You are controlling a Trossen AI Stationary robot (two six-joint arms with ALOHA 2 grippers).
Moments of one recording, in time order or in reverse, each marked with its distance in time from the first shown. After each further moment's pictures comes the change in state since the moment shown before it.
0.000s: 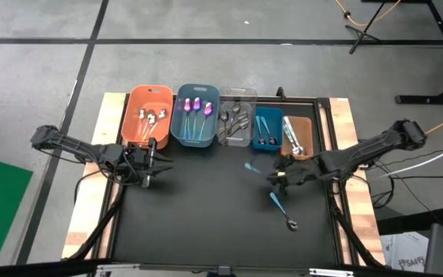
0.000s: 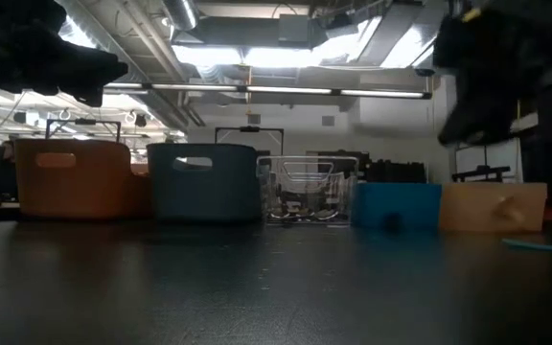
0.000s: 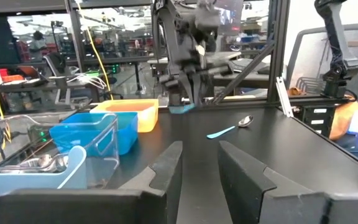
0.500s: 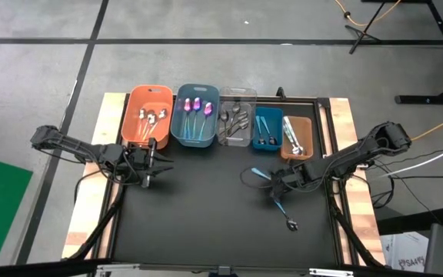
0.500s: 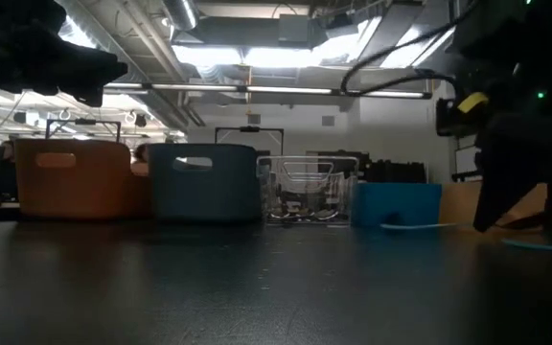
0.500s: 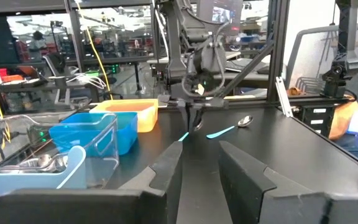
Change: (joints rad) left arm 0.000 0.000 0.000 0.000 0.002 0.000; right arm 0.002 0.274 -0.002 -0.114 0.021 0.073
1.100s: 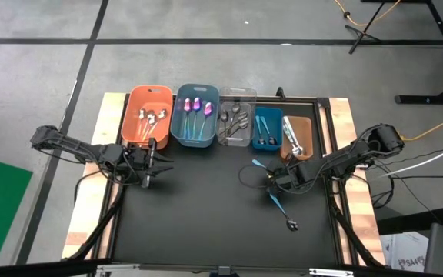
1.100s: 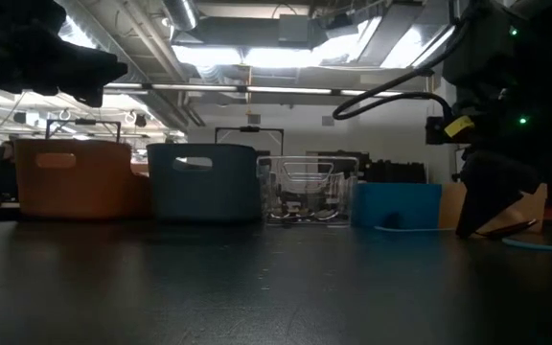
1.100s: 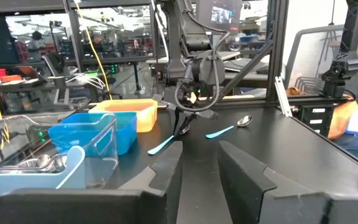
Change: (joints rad) left arm 0.000 0.000 0.000 0.000 0.003 0.001; right arm -0.004 0.121 0.005 -0.012 0.125 0.006
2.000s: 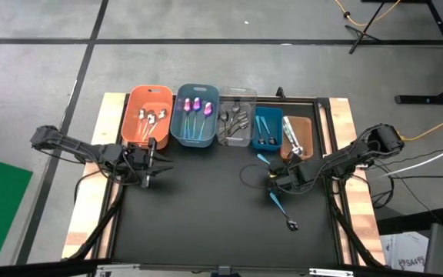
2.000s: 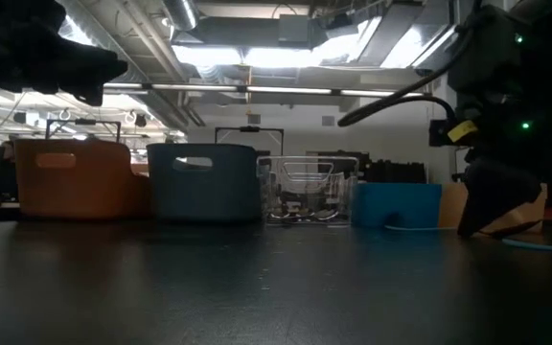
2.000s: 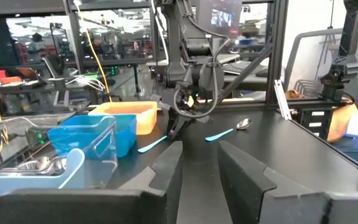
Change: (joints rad) left arm 0.000 0.000 0.000 0.011 0.000 -0.003; right arm 0.006 -0.001 0.000 -0.040 0.066 0.005
